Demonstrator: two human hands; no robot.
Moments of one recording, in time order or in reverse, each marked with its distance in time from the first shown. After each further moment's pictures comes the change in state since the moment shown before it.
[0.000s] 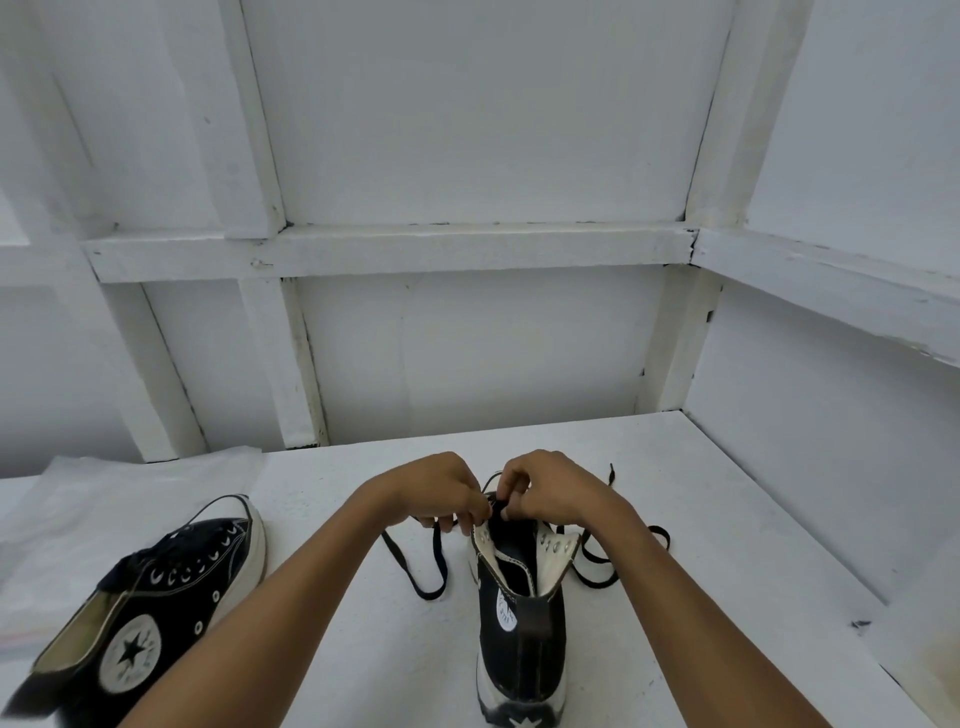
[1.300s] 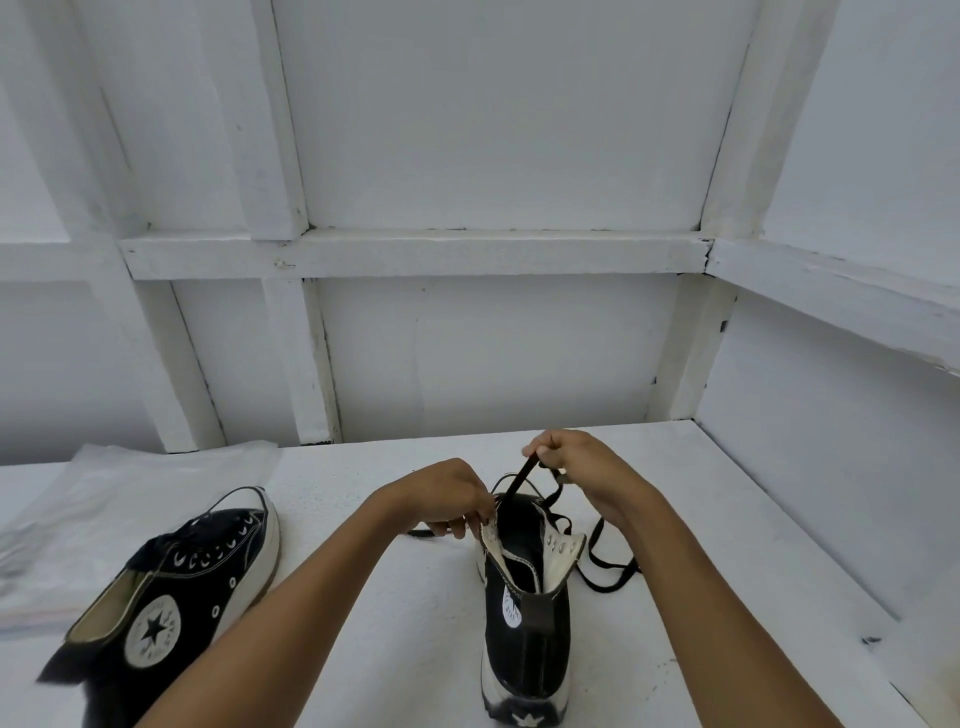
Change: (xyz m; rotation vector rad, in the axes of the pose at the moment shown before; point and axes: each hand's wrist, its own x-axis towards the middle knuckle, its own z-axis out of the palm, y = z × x) left_hand -0.007 -0.002 0.008 -0.158 0.051 -0.054; right_hand -0.005 0.004 -0.020 0.574 0.127 0.071
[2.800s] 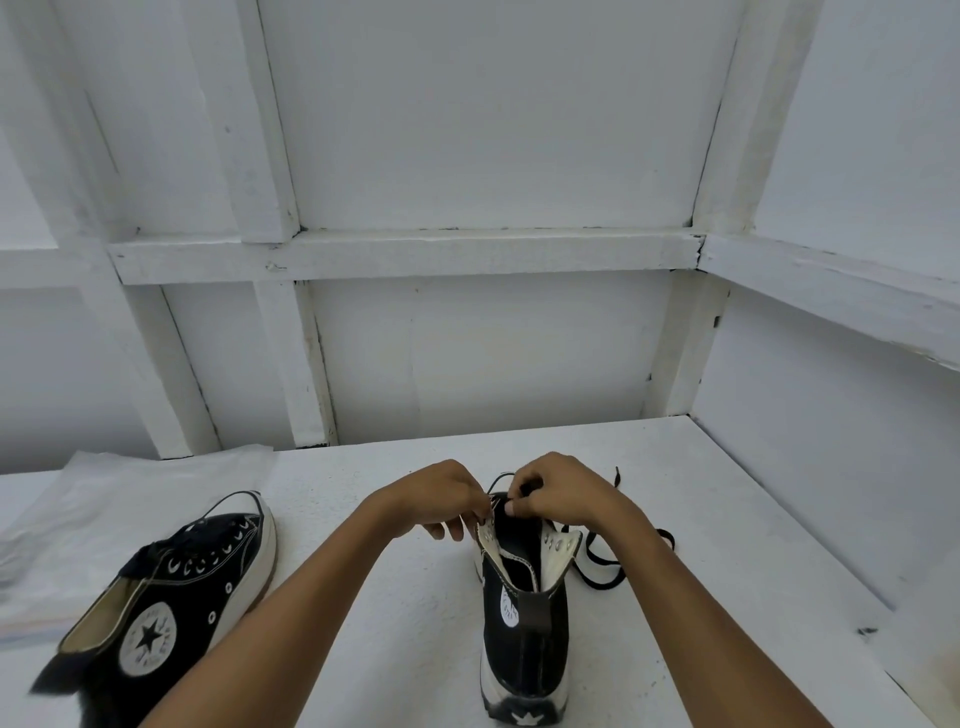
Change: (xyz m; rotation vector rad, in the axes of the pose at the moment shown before) left_hand 0.004 -0.005 0.001 0.016 0.009 0.018; right_hand -0.004 0.009 0.016 -0.506 -0.118 -0.077
